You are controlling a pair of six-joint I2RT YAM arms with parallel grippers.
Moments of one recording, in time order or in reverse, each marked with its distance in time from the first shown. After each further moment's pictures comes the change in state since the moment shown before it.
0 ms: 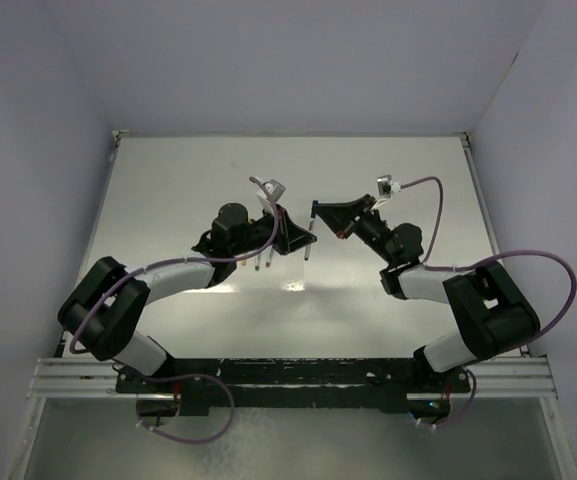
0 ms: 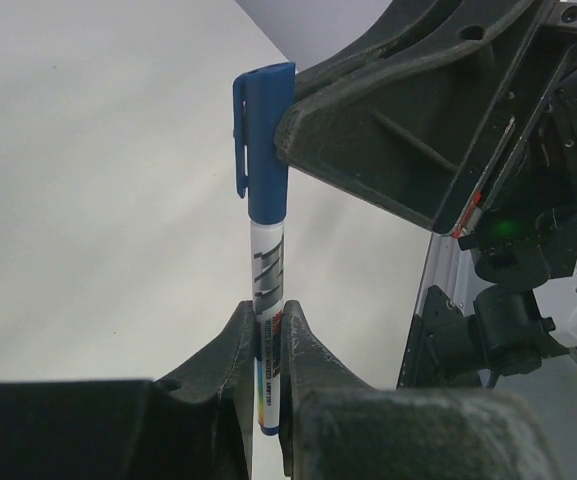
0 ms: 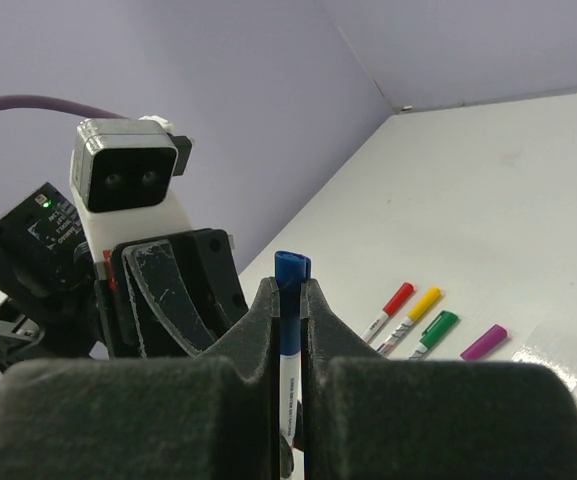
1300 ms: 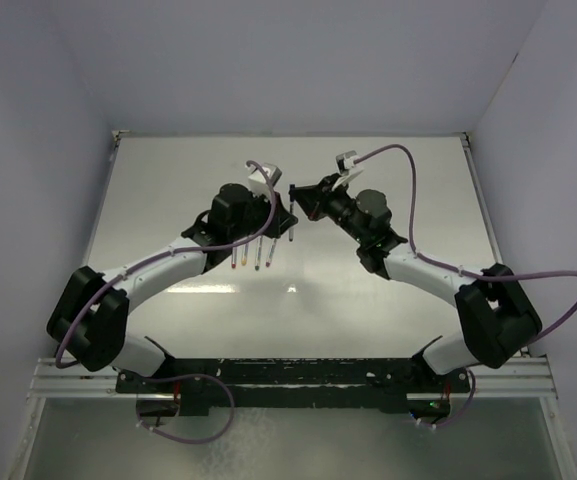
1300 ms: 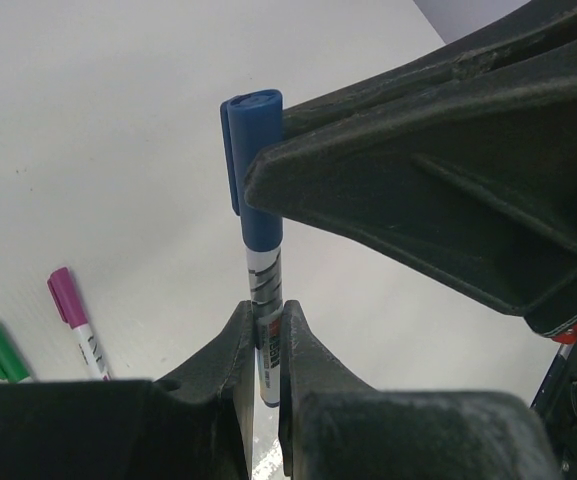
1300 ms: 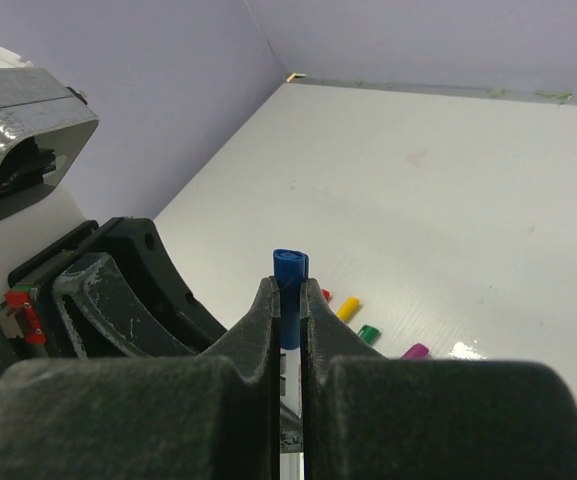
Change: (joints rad) left arm 0.030 -0.079 0.178 -0.481 -0.261 0.242; right arm 0.185 -0.033 0.332 -0.615 0.295 -0.372
